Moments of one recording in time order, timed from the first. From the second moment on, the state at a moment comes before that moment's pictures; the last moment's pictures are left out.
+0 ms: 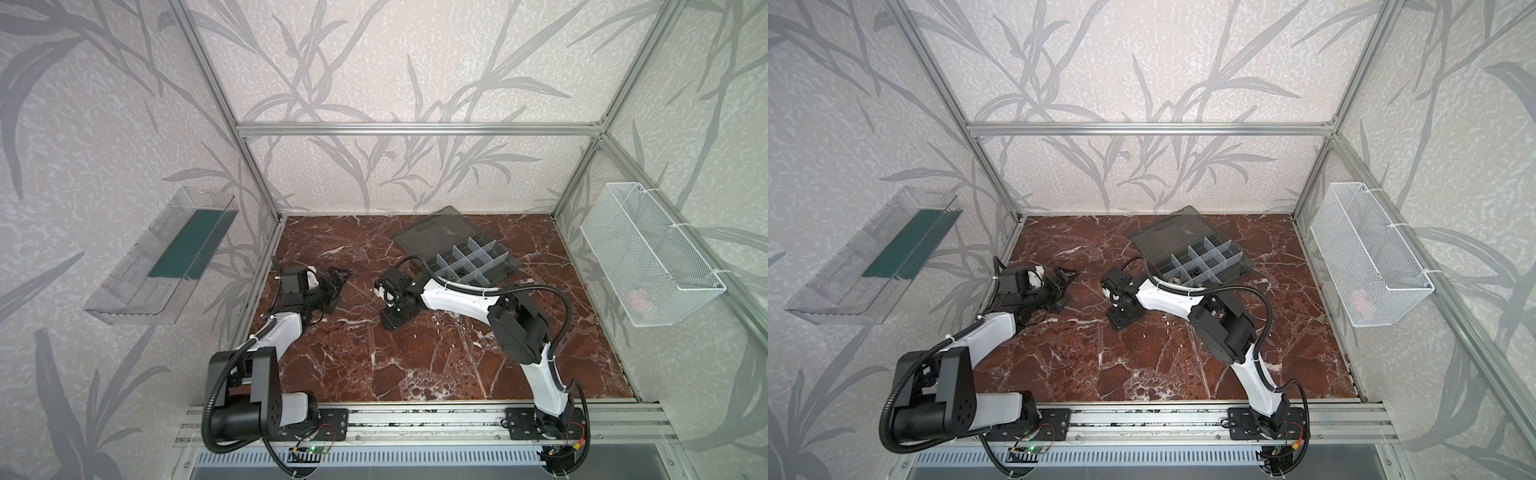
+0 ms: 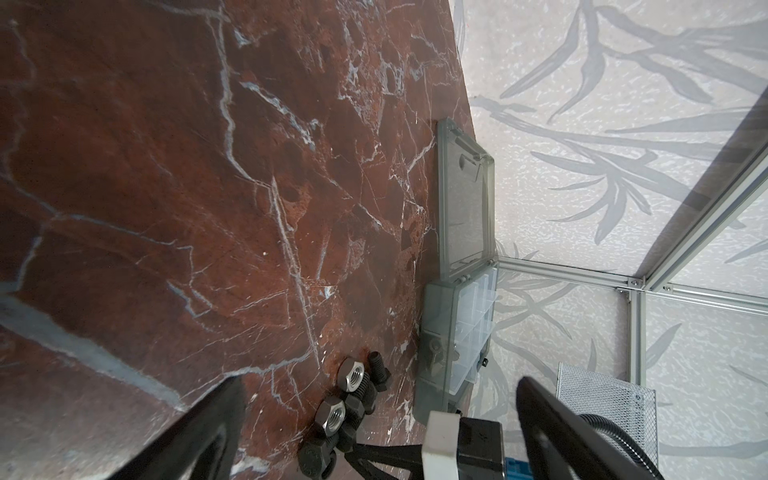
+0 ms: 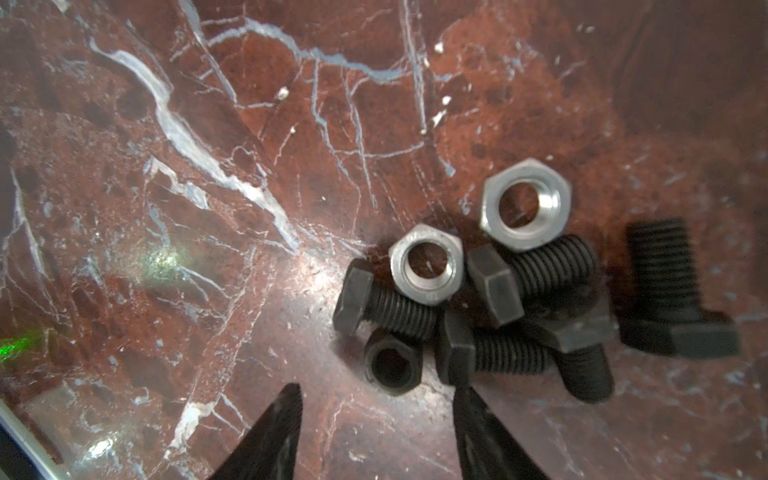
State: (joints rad) left arm 0.11 1.33 0.58 0.10 0.59 -1.01; right arm 0.93 2.15 1.62 -0.68 -0.17 0.28
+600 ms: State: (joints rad) left arm 0.13 1.33 0.58 0.10 0.59 -1.01; right arm 0.93 2.20 1.66 -0.69 -0.16 0.28
